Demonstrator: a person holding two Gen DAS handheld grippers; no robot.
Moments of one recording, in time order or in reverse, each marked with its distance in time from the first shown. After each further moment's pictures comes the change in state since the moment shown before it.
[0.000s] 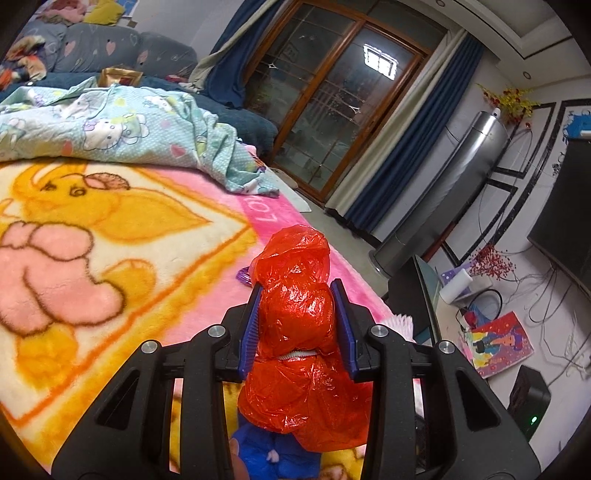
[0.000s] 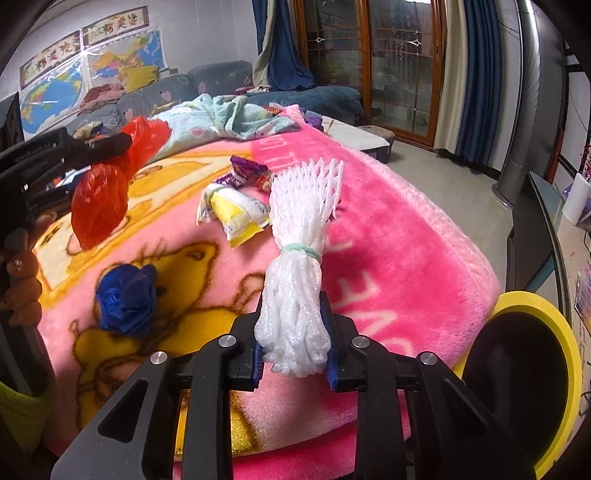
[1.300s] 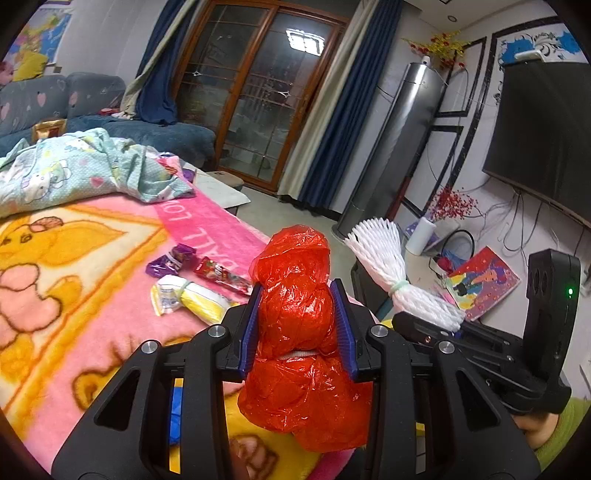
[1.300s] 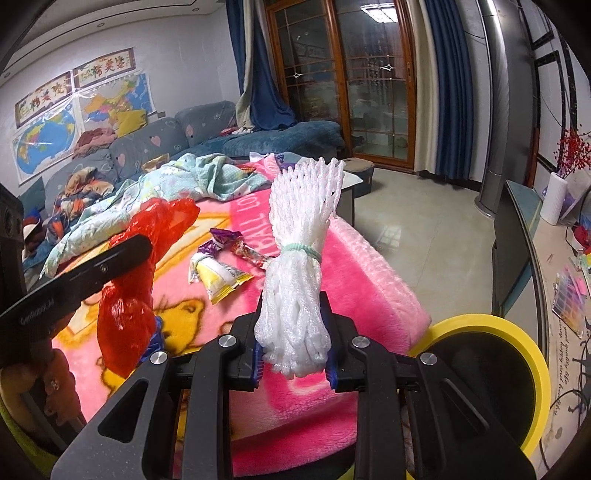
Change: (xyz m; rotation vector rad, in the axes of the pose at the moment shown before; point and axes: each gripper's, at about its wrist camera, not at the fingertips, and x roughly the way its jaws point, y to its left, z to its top) left arm -0.008 -0.100 -0.041 0.266 0.036 -0.123; right arm -0.075 -0.048 0.021 0.080 -0.129 -0.013
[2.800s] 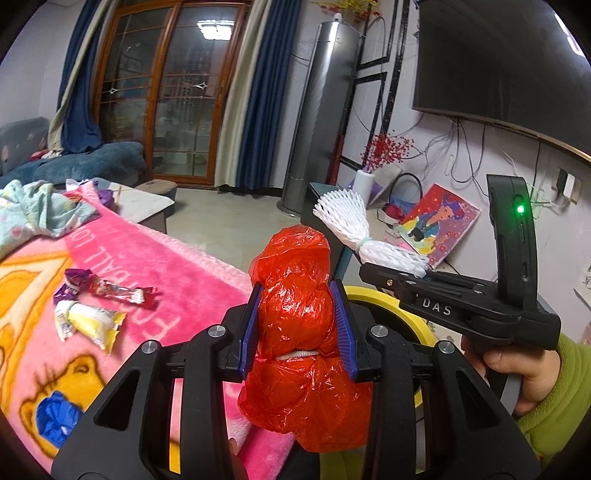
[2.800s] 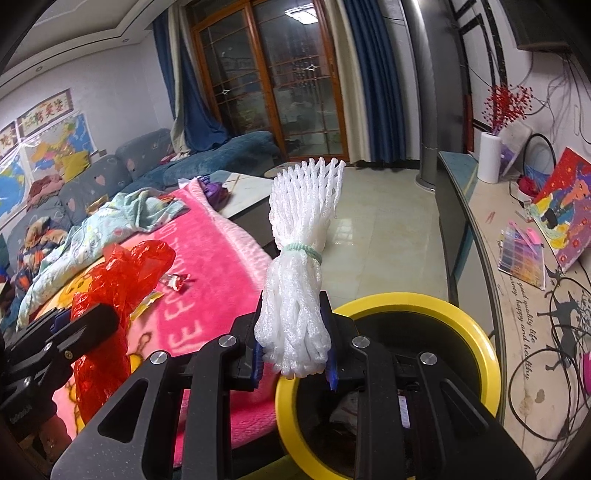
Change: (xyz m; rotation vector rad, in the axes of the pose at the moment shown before) left arm 0.045 -0.111 -0.026 0.267 0.081 -0.169; right arm -0.039 -0.102 -0.021 0.208 -0.038 -0.173
